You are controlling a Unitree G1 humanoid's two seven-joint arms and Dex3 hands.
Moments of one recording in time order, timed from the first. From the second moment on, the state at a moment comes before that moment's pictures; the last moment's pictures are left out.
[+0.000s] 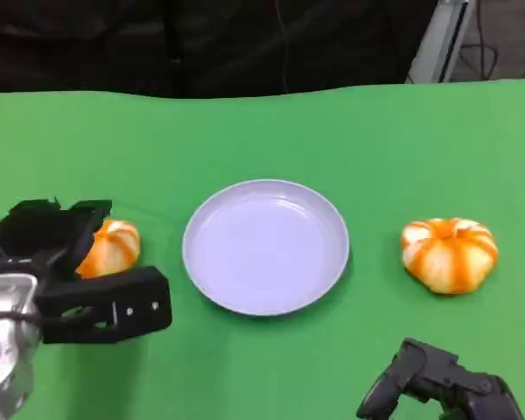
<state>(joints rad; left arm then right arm) -0.37 0.42 -0.29 0.39 0.90 0.14 -0.09 0.48 -0.01 0.26 -0.25 -0.12 -0.52 0.03</state>
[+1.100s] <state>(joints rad) -0.65 0.33 -0.40 0.97 0.81 0.08 -0.02 0.49 -0.01 0.27 -0.25 -0.14 -0.52 0.03</state>
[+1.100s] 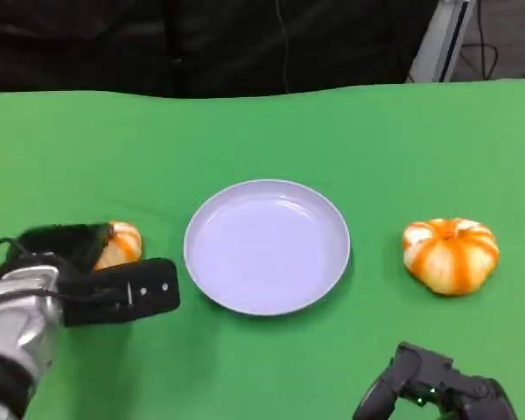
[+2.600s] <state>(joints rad) -0.51 0.41 -0.37 0.78 0.67 -0.33 0.44 0.47 0.00 0.26 -0.25 -0.15 -0.52 0.02</state>
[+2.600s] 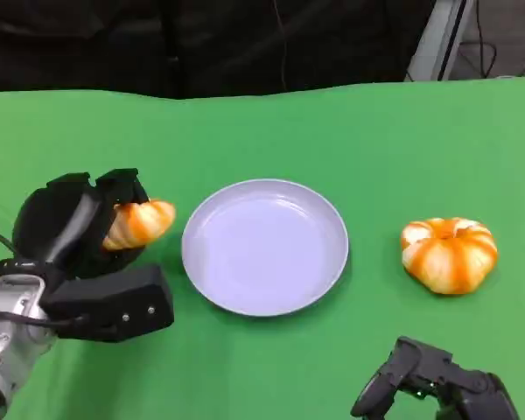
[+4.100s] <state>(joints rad) -0.51 0.38 -0.34 0.46 0.66 -0.36 0.42 0.45 0.00 0.27 -0.22 -0.15 -0.52 0.01</state>
